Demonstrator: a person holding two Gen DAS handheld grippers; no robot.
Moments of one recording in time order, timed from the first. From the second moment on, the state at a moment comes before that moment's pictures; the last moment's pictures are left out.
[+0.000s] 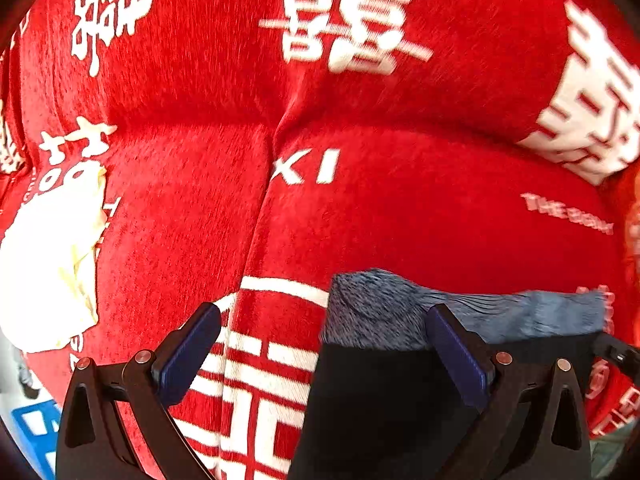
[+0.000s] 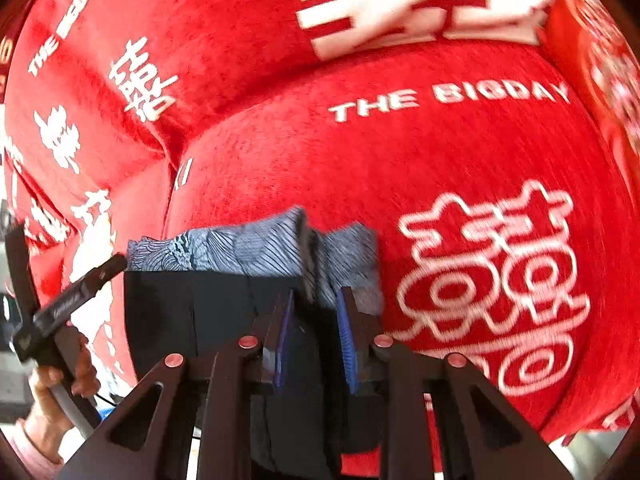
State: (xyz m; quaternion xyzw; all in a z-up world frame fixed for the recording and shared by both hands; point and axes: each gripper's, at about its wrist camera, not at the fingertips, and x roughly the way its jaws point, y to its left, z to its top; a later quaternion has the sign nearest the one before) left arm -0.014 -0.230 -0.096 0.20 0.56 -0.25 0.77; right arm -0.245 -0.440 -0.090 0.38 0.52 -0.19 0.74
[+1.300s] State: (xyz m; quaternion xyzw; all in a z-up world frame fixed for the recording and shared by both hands) left arm -0.130 -0.172 -0.042 0.28 0.61 -0.29 0.68; right arm -0.316 -0.343 -0.062 0.34 0.62 -0.25 0.66
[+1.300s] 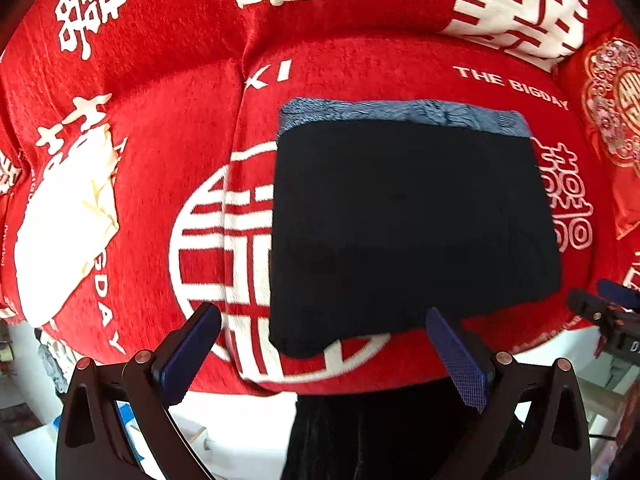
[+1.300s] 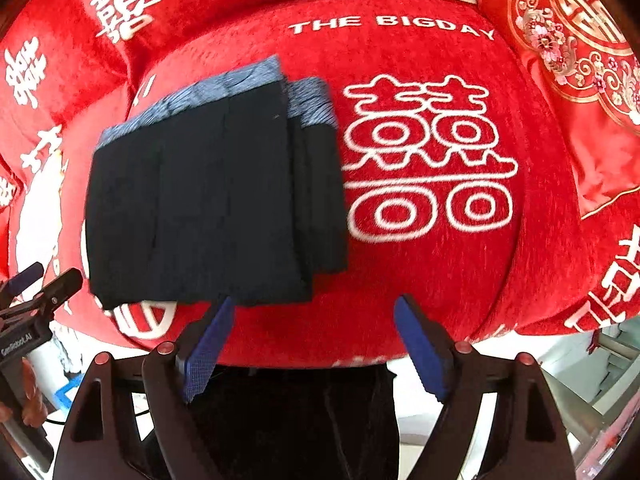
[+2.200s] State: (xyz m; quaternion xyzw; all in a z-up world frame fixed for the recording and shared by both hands) left arm -0.148 -0.156 0.017 0.31 0.59 -0.27 0.69; right arm -0.284 -0.302 0.026 0.28 0.62 -0.27 0.68
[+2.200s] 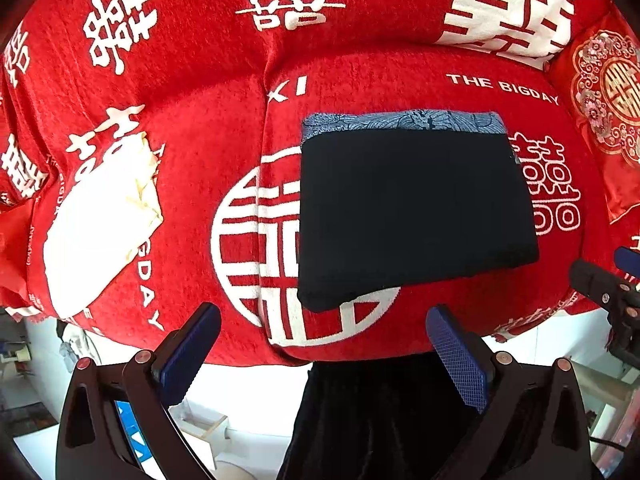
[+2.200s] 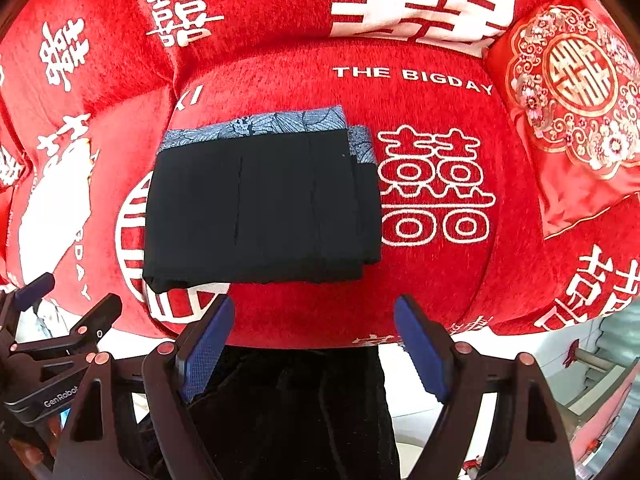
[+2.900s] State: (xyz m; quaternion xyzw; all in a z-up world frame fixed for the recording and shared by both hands) left arm -0.157 -0.164 0.017 0.33 0.58 -0.28 0.69; right arm -0.275 -0.296 0.028 0.25 0.63 -0.27 0.68
